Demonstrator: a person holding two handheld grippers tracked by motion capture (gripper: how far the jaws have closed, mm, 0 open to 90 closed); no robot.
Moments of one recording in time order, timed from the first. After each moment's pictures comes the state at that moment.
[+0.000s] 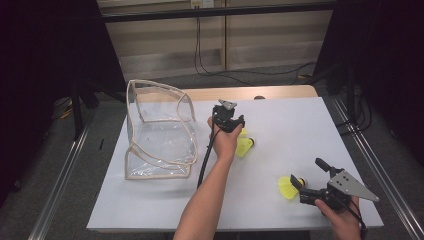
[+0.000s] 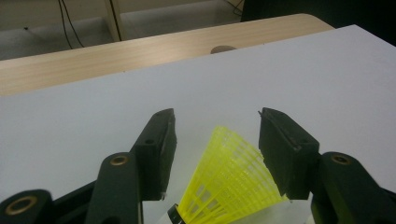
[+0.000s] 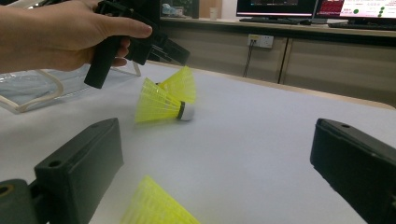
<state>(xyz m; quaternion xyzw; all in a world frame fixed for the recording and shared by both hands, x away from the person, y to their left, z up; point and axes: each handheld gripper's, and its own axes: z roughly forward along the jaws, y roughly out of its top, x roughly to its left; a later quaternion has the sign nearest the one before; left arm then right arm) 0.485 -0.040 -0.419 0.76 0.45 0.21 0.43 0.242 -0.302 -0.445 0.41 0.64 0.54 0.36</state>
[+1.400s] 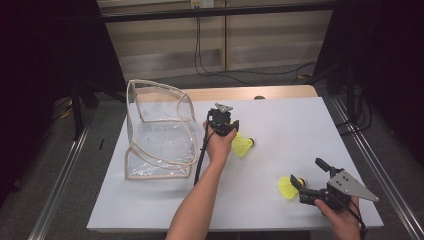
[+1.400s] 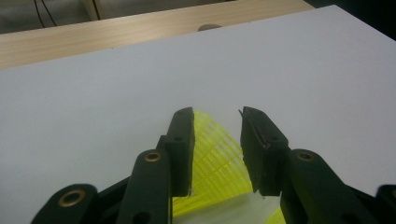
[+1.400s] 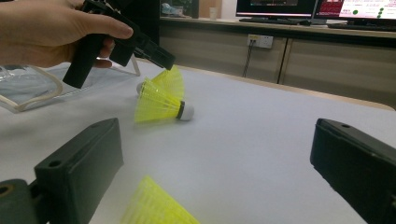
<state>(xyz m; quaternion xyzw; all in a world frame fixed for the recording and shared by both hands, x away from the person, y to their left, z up) 0.473 -0.023 -0.416 0.78 0.44 0.17 0.42 0.242 -0.301 -0.444 0.41 0.64 0.54 0.36</state>
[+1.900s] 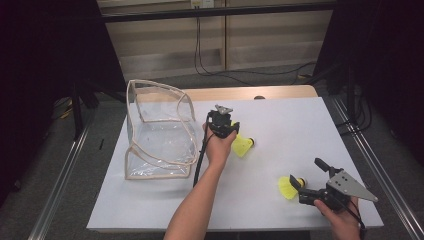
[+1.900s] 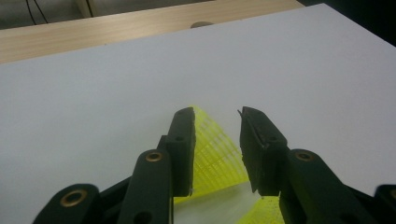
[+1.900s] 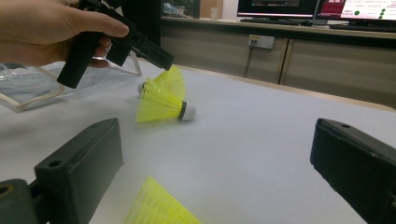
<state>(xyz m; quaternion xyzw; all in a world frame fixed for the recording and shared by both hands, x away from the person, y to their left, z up) 0.466 -0.021 -0.413 0.78 0.44 0.16 0.43 0.241 -0.300 -0.444 0.41 0.65 0.54 0.36</state>
